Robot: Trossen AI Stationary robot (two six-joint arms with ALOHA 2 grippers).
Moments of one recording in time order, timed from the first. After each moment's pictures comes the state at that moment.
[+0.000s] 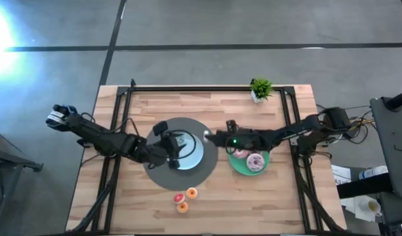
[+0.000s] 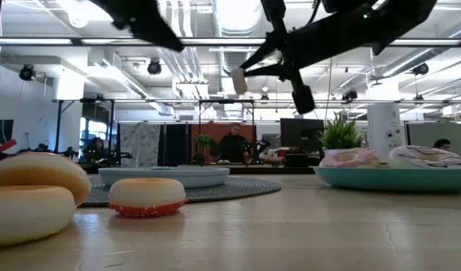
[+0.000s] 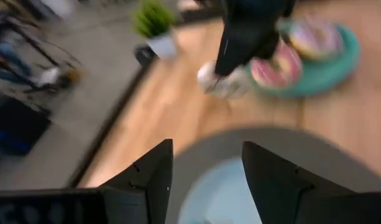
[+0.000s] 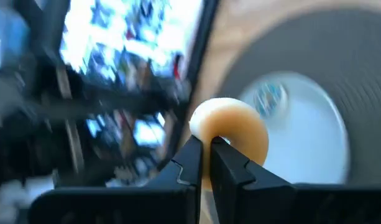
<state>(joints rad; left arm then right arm) -0.35 1.26 0.93 -0.31 -0.79 -0.13 0.10 1.57 0.75 0.56 0.38 1.37</state>
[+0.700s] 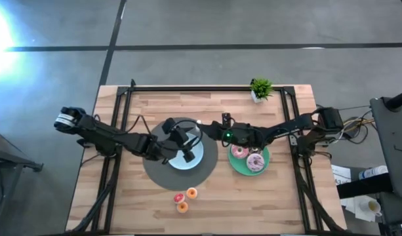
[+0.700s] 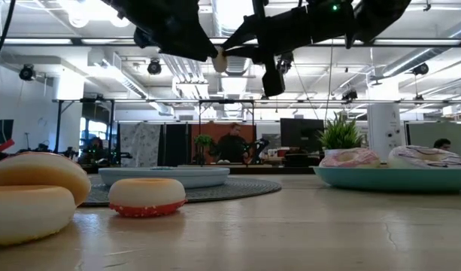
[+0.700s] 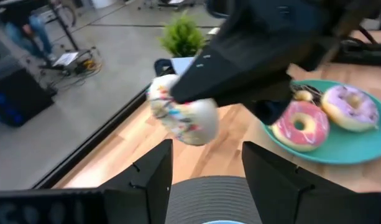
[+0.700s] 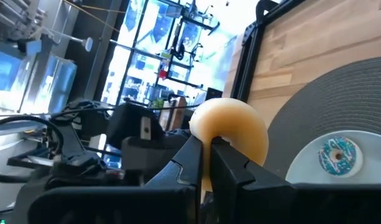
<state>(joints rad) -0.25 1.40 0.93 -0.01 -0.83 -0.23 0.06 1.65 0.87 0.69 0.44 1.33</state>
